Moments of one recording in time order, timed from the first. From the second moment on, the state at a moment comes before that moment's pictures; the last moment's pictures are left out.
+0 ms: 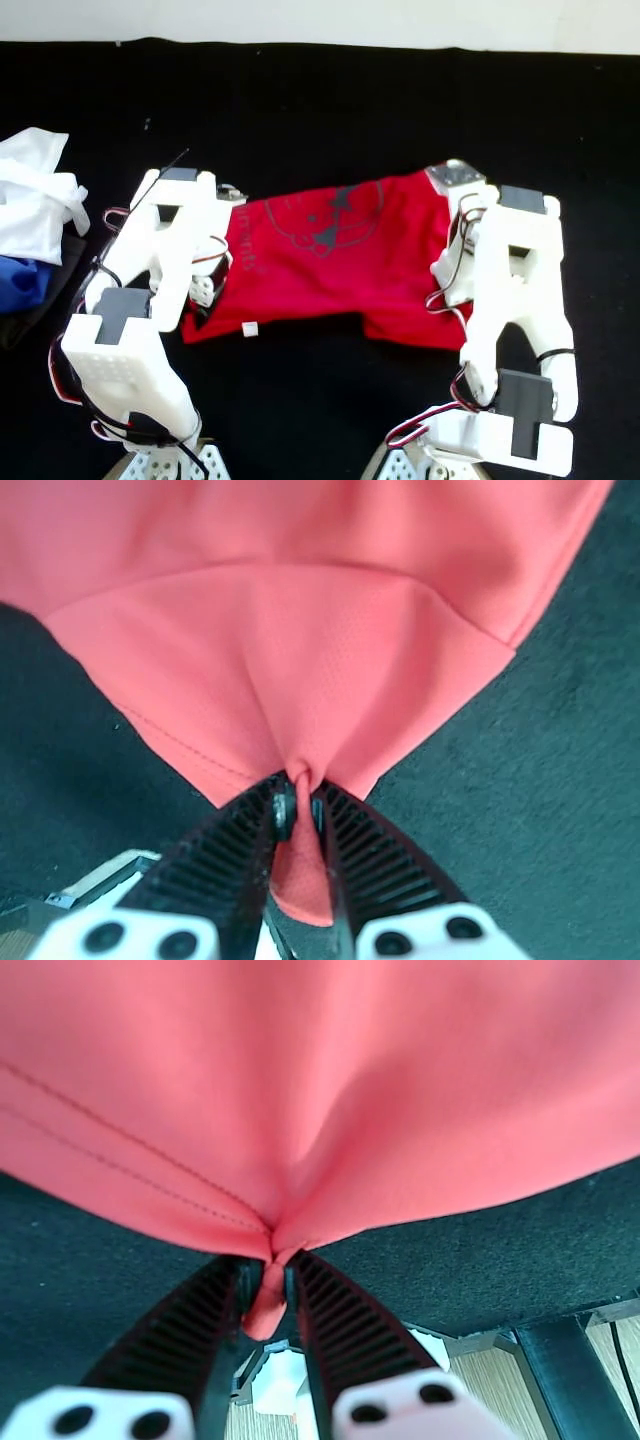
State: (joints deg) left arm -4.1 17.2 15.7 95.4 -9.4; right arm 5.4 -7.5 22.5 86.0 30.7
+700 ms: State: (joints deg) left arm -10.4 17.2 -9.2 100.1 -7.5; right arm 5.3 -7.5 2.9 92.9 28.7
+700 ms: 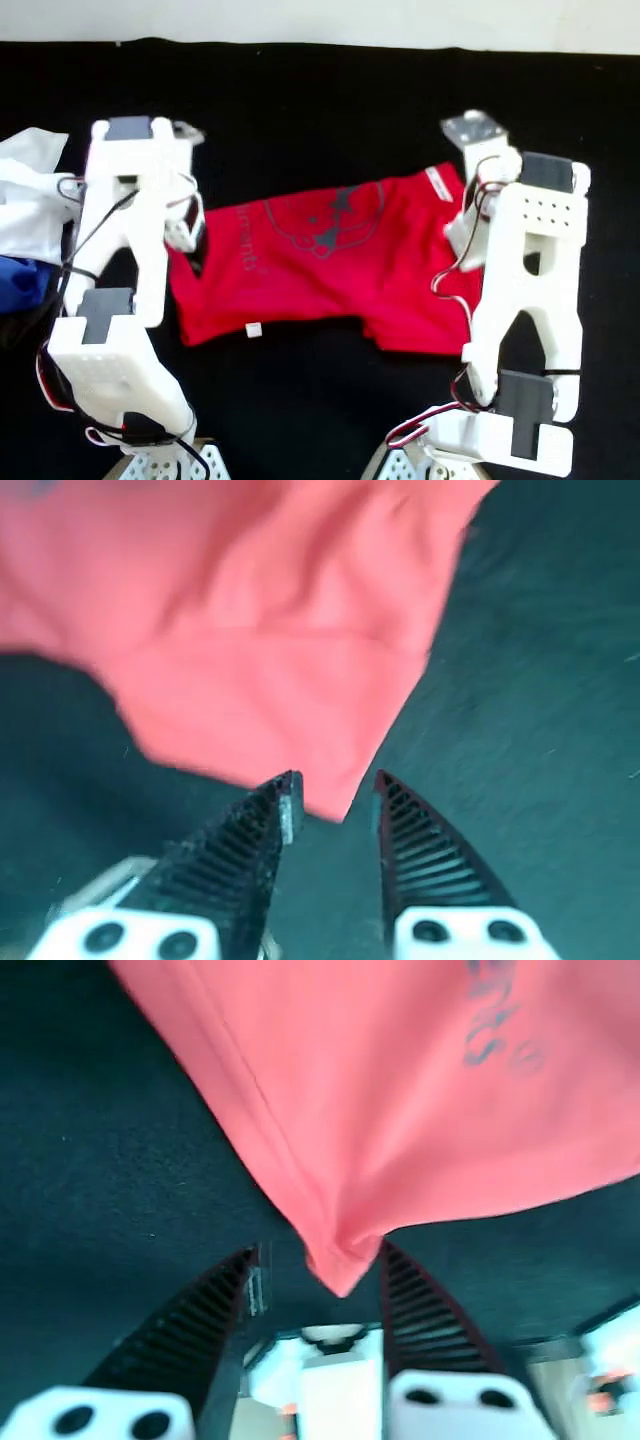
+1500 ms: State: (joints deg) left arm -14.3 58.9 -51.5 87.6 -6.6; right arm -3.3 31.3 -5.6 50.8 17.6
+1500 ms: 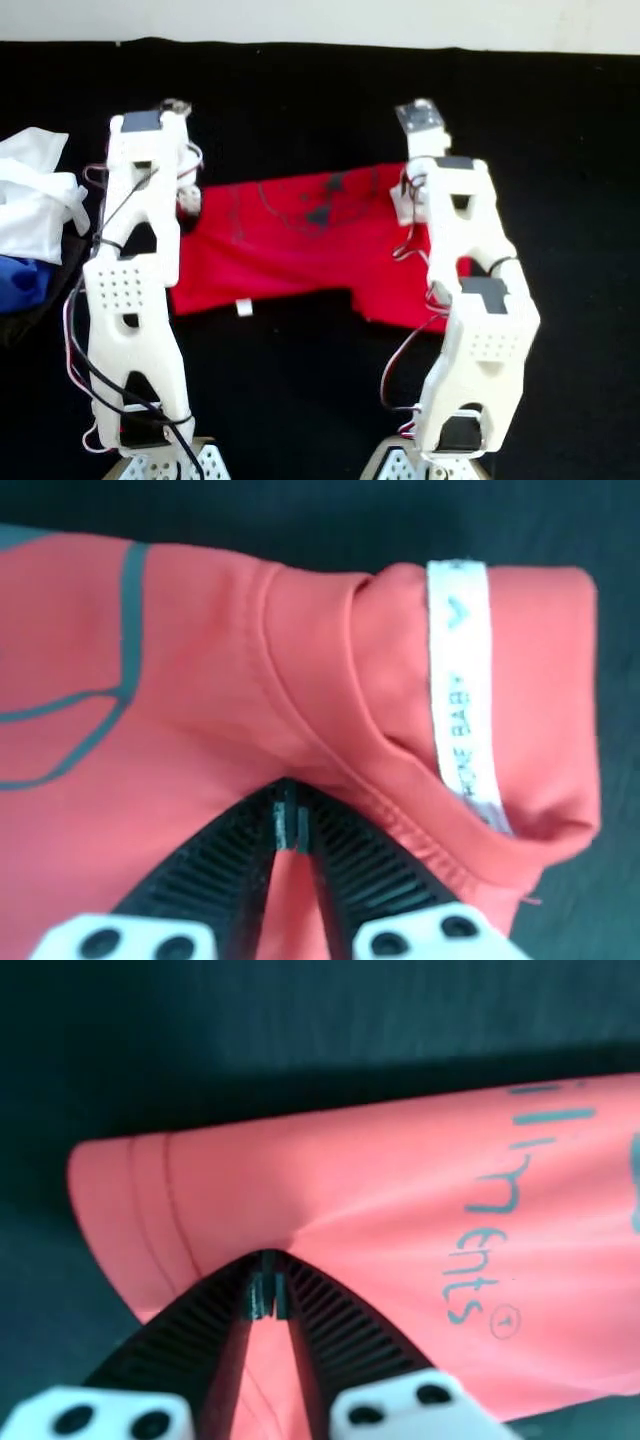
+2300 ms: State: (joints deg) left arm -14.8 42.2 -49.7 101.2 -8.0; right arm -3.0 38.9 -62.7 98.1 17.6
